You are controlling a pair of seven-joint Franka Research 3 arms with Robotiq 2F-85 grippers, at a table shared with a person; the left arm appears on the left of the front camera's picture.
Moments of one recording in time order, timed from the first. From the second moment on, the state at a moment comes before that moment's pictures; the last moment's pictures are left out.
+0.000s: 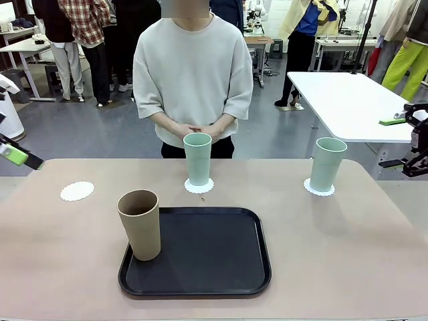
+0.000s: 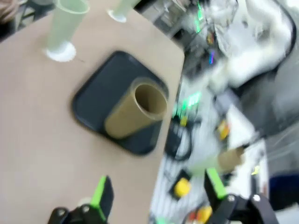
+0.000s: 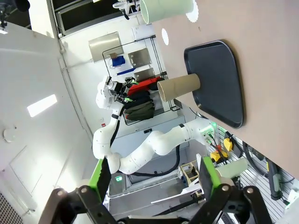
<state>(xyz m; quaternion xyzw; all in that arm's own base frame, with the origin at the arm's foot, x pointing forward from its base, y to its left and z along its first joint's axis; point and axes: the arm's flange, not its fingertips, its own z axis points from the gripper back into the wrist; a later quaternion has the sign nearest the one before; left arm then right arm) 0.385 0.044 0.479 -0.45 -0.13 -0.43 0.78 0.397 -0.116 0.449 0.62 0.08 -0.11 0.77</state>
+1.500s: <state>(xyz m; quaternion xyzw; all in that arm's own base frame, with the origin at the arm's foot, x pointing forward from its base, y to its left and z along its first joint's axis) 0.358 -0.024 0.422 -0.33 -0.29 -0.58 0.69 0.397 -0.116 0.449 0.62 0.08 -0.11 0.77</state>
